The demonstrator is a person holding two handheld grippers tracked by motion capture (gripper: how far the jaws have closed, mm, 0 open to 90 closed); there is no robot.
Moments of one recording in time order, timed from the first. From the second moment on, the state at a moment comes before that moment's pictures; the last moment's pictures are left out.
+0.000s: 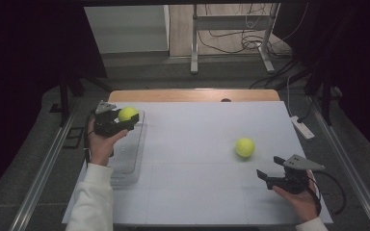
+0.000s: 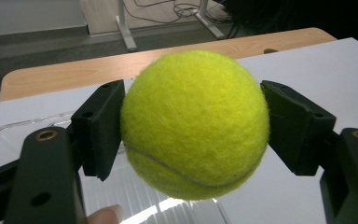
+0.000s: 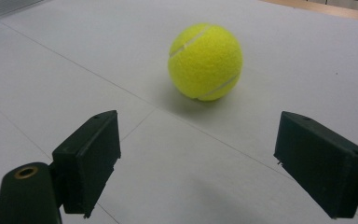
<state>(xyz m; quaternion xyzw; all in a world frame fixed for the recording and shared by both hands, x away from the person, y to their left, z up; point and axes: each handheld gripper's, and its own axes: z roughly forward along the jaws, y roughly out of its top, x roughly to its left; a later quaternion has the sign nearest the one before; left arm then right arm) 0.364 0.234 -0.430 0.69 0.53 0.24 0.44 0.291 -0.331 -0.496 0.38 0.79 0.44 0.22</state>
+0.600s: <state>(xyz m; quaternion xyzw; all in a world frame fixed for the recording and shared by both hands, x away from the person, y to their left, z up) 0.373 0.254 -0.447 0.68 0.57 0.26 0.39 0.292 -0.331 -0.496 0.37 0.79 0.44 0.22</state>
